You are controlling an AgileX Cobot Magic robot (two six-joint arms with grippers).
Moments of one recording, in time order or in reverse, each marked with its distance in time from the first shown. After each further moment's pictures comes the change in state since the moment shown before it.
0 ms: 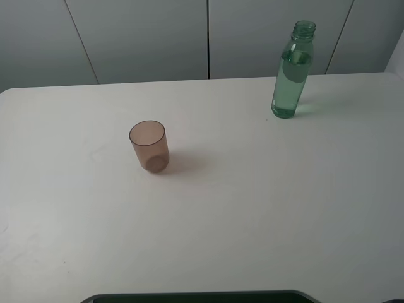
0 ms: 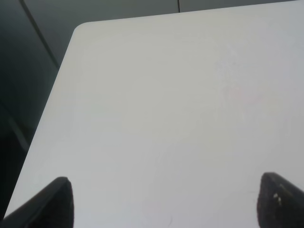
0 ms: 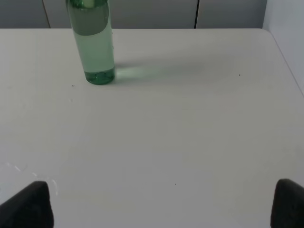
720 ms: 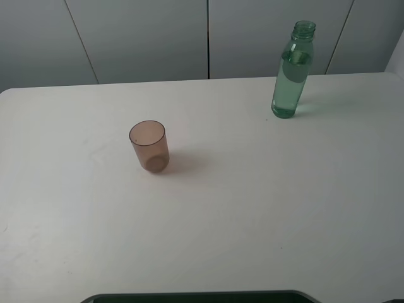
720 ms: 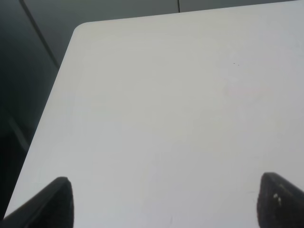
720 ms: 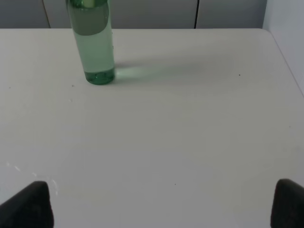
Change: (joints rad) left arm 0.000 0.000 0.000 0.000 0.000 0.000; right arm 0.000 0.000 0.000 0.000 0.000 0.000
